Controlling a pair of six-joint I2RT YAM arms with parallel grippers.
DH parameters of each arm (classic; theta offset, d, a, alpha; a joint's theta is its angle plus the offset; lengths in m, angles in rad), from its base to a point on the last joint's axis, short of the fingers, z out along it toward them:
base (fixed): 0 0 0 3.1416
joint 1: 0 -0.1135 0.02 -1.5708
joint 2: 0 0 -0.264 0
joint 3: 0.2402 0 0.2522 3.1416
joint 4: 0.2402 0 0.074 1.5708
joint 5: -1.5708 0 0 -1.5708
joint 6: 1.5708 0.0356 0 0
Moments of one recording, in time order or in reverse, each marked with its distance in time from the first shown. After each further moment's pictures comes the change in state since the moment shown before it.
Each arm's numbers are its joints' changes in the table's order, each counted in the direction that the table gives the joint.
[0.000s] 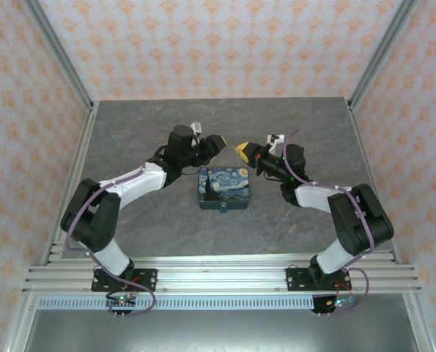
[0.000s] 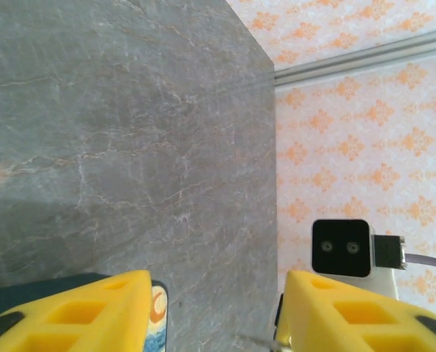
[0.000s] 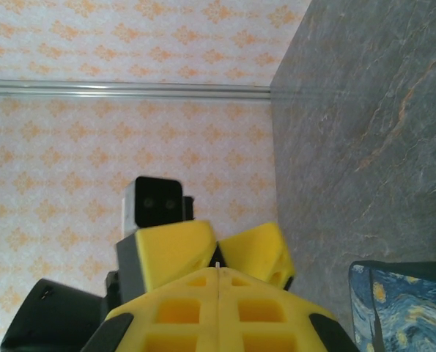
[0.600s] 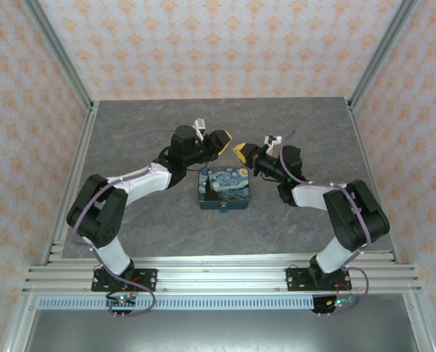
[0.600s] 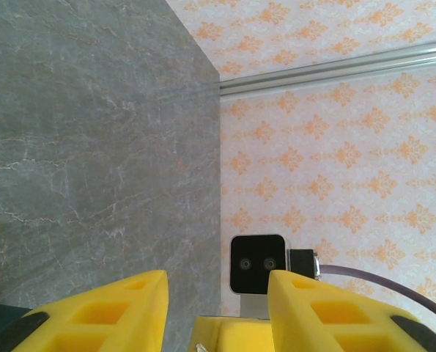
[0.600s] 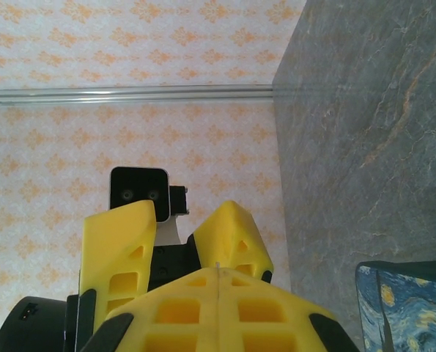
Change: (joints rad) left arm 0.028 -0.039 0.000 -0.192 -0.006 -0.122; right arm -0.021 -0.043 0.002 -0.052 -0.027 0.049
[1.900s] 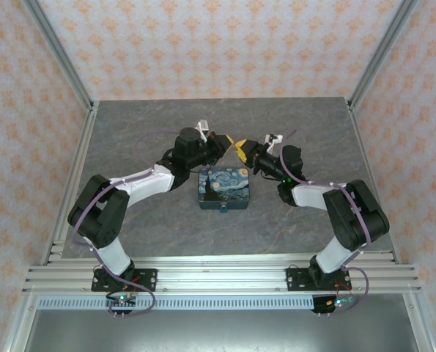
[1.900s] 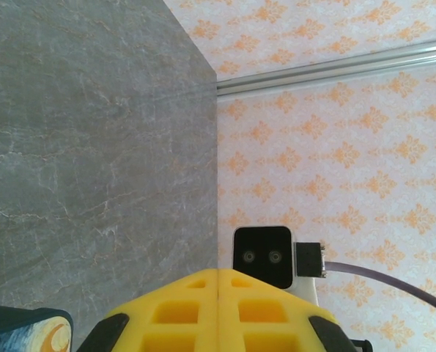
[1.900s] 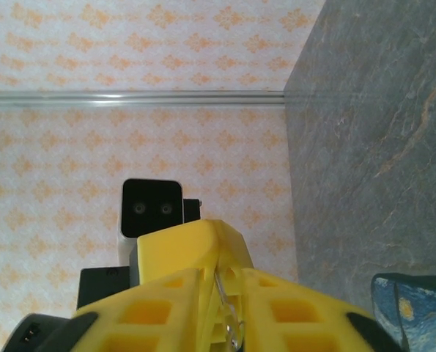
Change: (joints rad) left arm 0.042 -0.003 -0.001 -0.013 0.051 -0.014; right arm 0.000 -0.004 0.003 -0.038 -0.015 0.008
